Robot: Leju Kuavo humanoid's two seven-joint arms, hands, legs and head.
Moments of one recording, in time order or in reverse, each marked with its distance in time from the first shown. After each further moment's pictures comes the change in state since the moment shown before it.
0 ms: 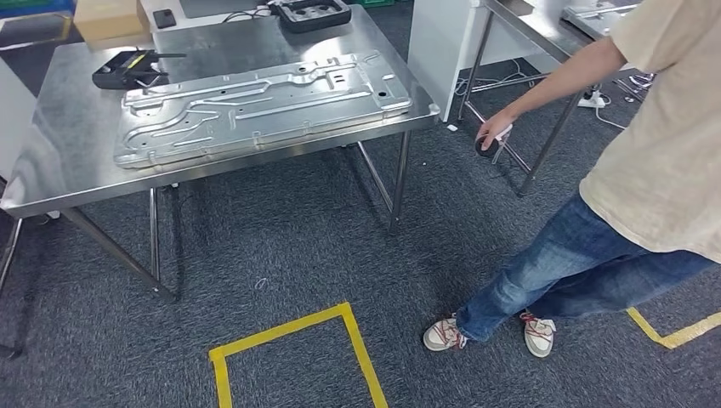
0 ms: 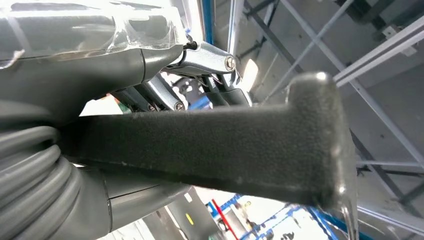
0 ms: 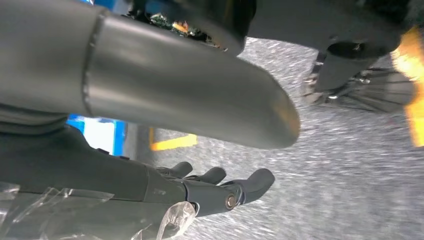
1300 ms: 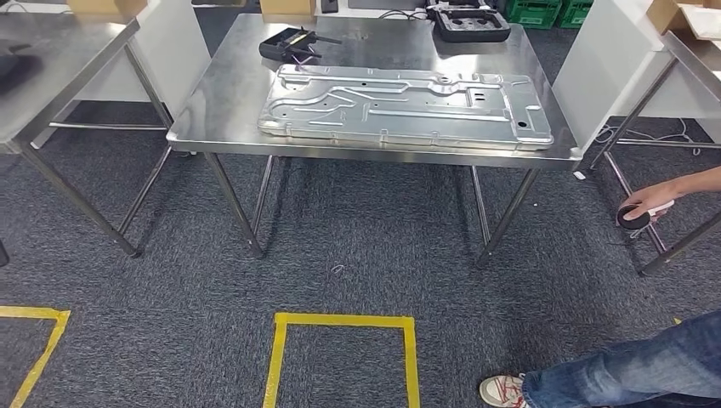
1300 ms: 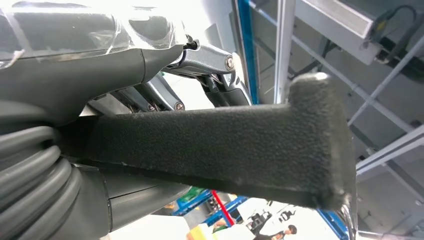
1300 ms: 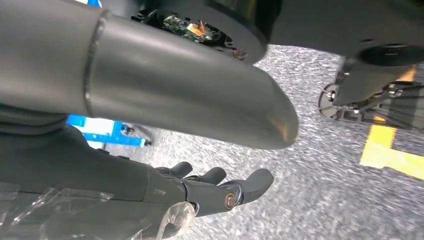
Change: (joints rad) left arm 0.012 0.008 0.019 0.000 0.096 0.013 -0.054; right arm 0.007 0.012 -0.006 0.004 0.000 0.053 0.001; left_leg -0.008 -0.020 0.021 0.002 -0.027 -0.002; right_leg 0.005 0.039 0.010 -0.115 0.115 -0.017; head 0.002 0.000
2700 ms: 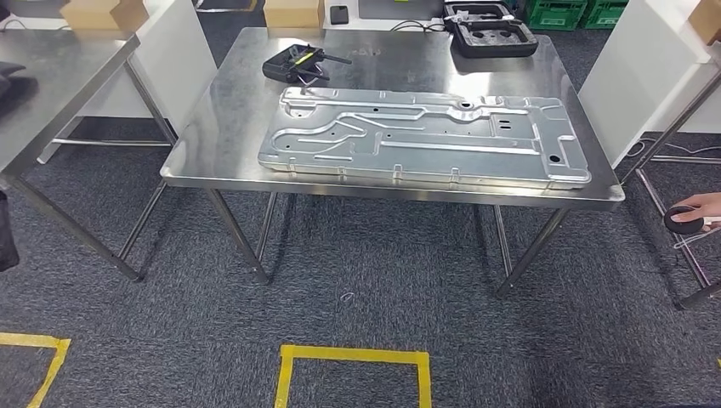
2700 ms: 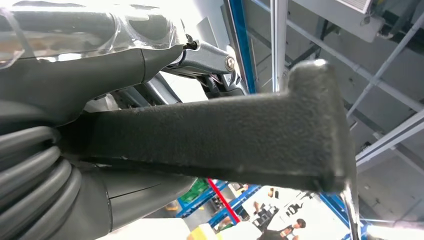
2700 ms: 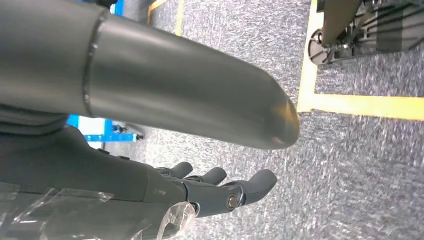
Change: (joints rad) left arm -0.011 0.008 -0.020 -0.001 0.012 -0.035 -0.010; right arm 0.002 -0.047 -0.048 0.010 -0.034 -0.106 0.009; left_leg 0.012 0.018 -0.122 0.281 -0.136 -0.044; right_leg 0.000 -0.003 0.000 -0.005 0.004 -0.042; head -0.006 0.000
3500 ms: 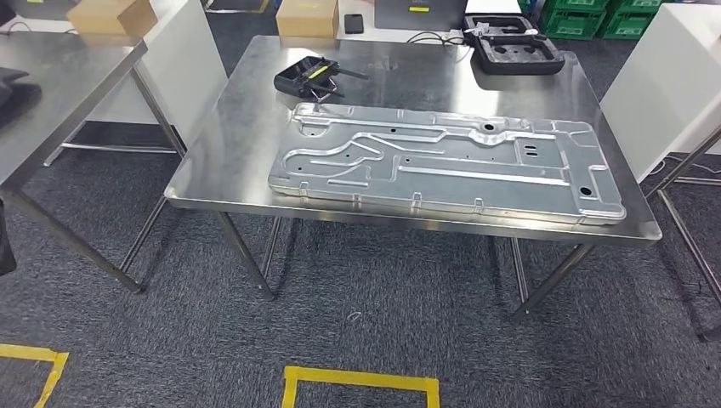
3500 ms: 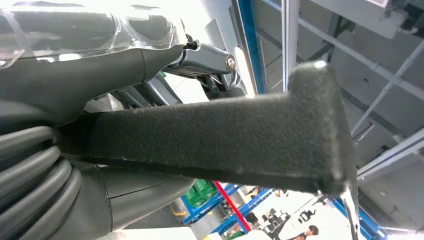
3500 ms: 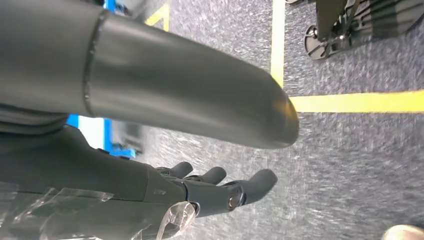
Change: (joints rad) left arm 0.042 -0.001 0.026 0.000 -0.004 0.002 -0.011; right arm 0.018 -0.044 -0.083 -0.013 -0.030 -0.041 0.005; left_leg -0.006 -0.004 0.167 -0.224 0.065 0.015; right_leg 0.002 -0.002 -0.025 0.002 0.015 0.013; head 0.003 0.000
